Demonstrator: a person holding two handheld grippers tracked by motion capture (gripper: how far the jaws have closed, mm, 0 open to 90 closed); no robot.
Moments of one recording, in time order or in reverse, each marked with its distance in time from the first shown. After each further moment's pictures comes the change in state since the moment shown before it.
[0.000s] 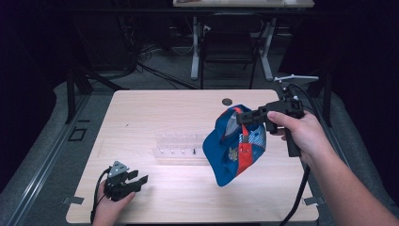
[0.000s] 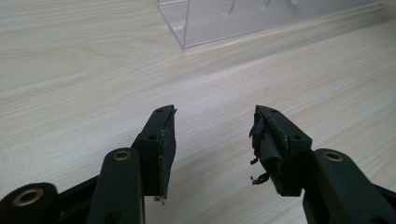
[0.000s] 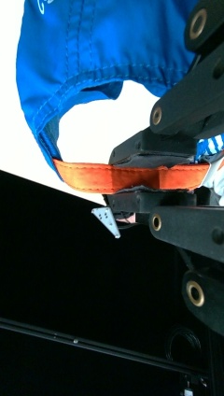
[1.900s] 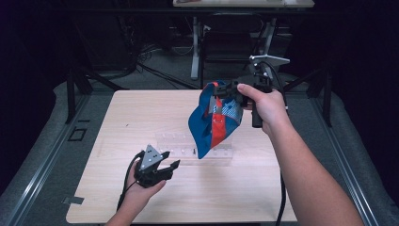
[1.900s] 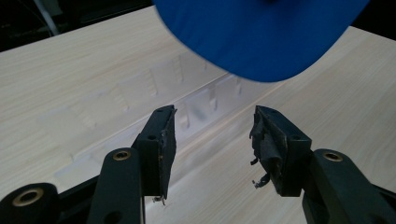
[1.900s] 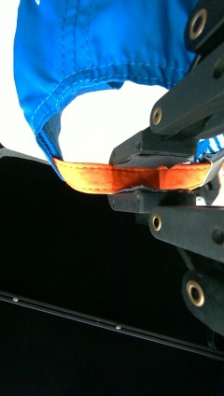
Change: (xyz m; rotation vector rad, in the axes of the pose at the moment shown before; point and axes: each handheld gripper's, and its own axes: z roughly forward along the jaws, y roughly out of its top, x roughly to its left) left arm -0.095 0.083 0.014 -0.182 -0.082 0.266; right arm 0.008 0.062 0.055 -0.102 0.043 0.060
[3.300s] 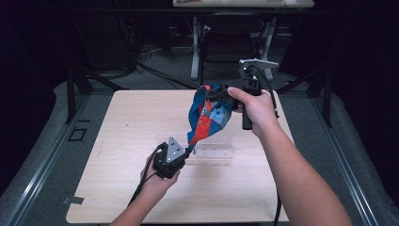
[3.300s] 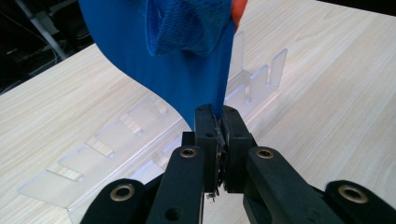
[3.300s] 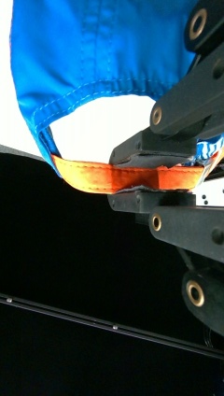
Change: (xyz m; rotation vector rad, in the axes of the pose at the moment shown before) left arm -0.022 0.032 0.026 0.055 0.020 0.132; right arm -0.004 -0.003 0.024 0.027 0.008 0.001
